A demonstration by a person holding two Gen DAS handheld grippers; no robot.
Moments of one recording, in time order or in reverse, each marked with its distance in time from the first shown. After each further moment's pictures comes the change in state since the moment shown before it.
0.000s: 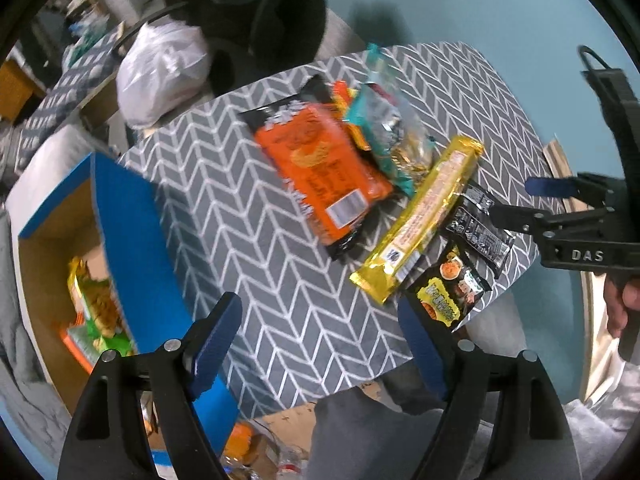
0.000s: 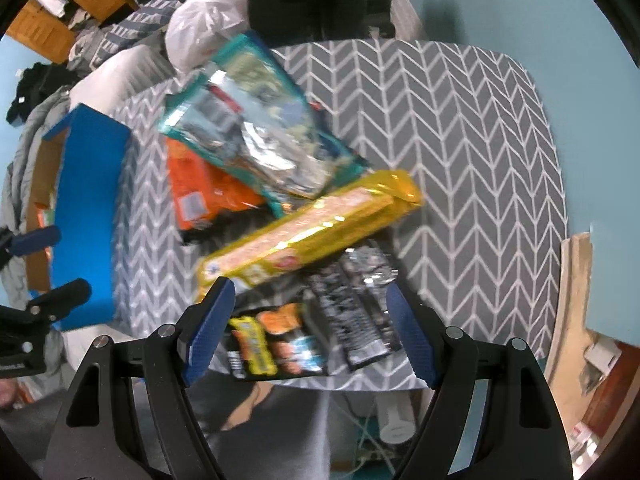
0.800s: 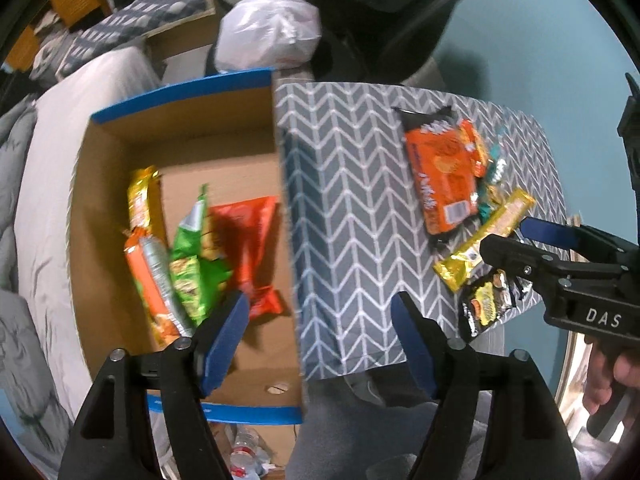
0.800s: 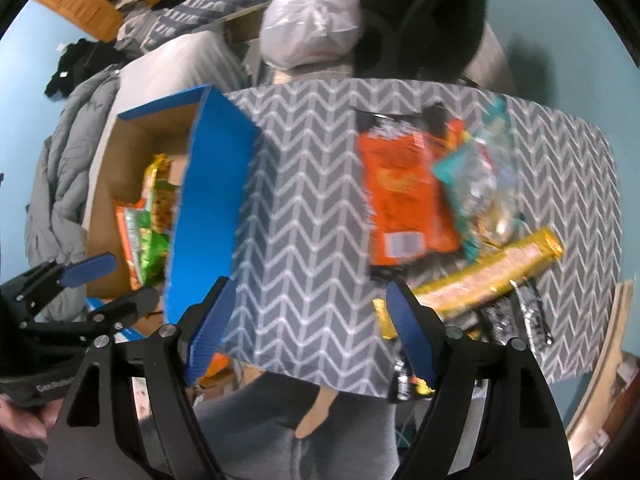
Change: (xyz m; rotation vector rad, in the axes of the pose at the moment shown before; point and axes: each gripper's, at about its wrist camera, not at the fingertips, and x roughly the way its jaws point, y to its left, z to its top) left arm -0.037 0.131 -0.054 -0.314 -0.022 -0.029; right arm -0.009 0.170 0.025 -0.083 -0.009 0.102
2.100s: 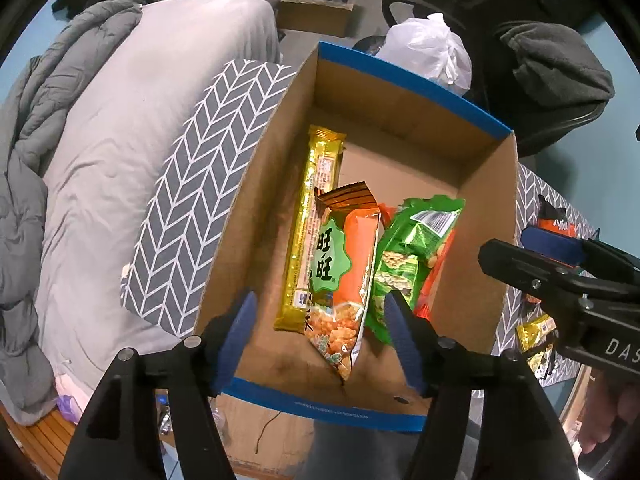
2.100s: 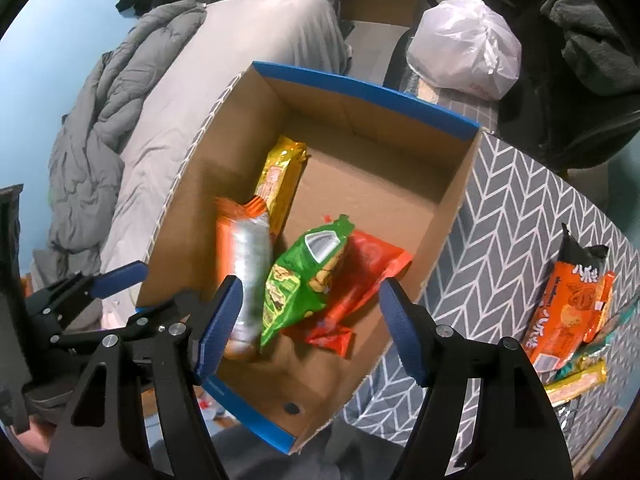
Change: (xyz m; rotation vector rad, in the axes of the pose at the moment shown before) left arm -0.006 0.176 -0.044 -0.421 -0.055 0.083; right arm 0.066 0.188 0.050 -0.332 0.066 0.105
